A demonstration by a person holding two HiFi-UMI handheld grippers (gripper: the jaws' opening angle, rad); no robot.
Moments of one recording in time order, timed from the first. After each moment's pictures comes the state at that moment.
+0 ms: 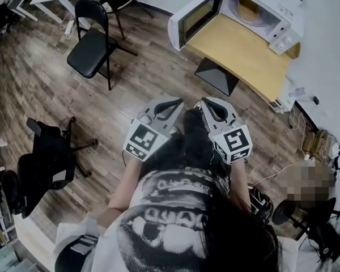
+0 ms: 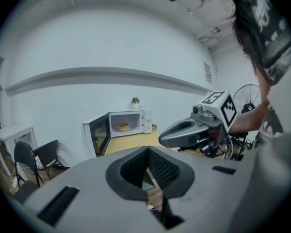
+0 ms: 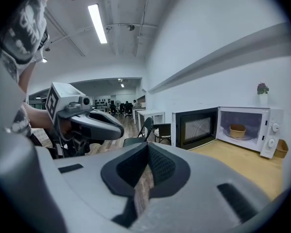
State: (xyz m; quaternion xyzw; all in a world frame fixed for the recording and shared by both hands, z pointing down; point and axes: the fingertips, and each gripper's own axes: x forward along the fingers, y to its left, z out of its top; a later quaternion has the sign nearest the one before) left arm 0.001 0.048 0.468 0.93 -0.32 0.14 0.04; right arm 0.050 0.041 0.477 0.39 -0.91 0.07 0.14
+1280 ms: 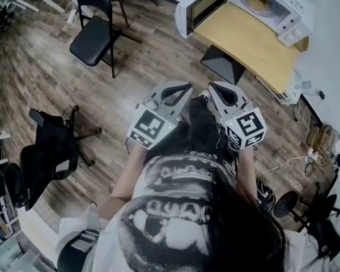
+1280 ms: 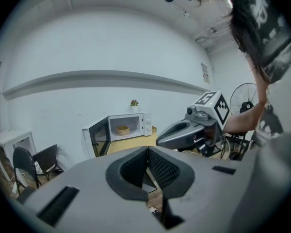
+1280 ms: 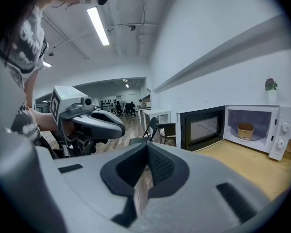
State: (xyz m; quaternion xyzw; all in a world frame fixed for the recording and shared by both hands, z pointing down) left arm 0.004 0.037 0.457 0.94 -0.32 0.14 0.02; right arm 0.046 0.026 0.471 0.35 -0.92 0.08 0.14
